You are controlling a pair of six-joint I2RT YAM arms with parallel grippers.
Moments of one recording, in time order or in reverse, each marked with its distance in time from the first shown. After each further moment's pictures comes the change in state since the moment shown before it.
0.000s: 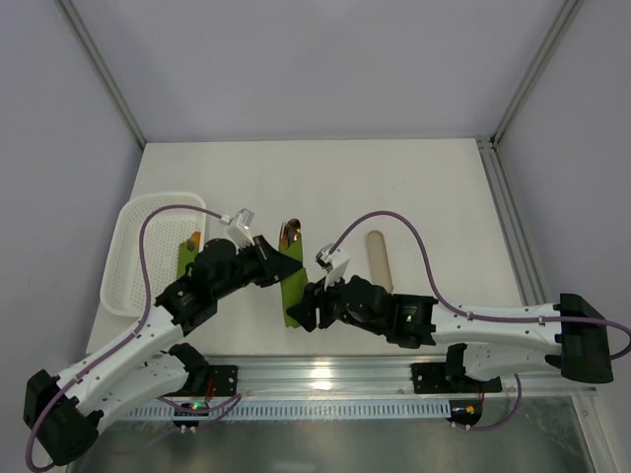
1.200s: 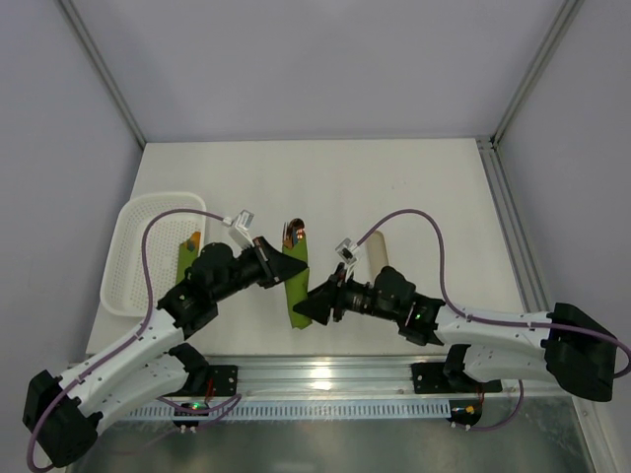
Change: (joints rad) left arm 0.000 -0.013 -0.058 0.138 0.065 -0.075; right arm -0.222 -0.048 -0.286 0.525 -0.425 0.084
